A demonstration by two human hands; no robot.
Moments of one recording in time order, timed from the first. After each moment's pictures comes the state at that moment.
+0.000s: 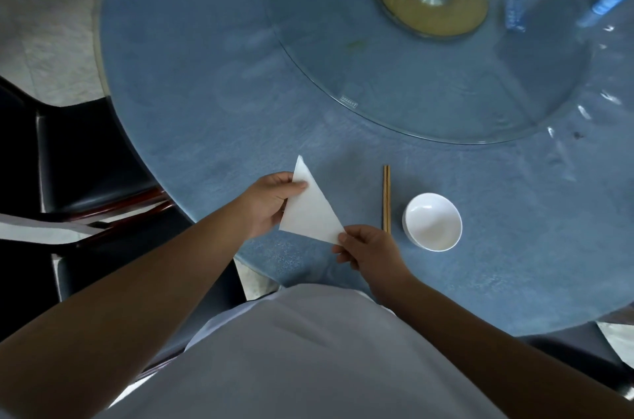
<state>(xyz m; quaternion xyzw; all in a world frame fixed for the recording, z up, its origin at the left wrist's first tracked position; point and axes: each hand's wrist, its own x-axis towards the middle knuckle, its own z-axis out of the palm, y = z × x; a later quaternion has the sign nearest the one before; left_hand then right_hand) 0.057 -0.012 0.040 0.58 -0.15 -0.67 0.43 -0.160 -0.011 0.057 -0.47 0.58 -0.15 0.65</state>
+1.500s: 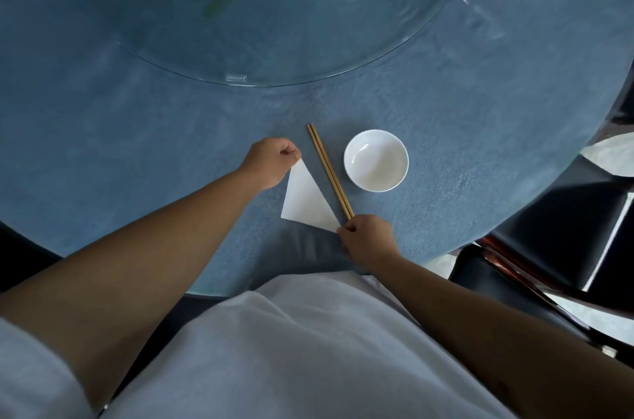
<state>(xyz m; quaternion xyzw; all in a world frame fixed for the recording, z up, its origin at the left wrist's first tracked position) -0.024 -0.141 -0.014 0.66 -0.60 -0.45 0.09 -0.222 -0.004 -0.008 -0.49 0.74 -0.03 0.47</state>
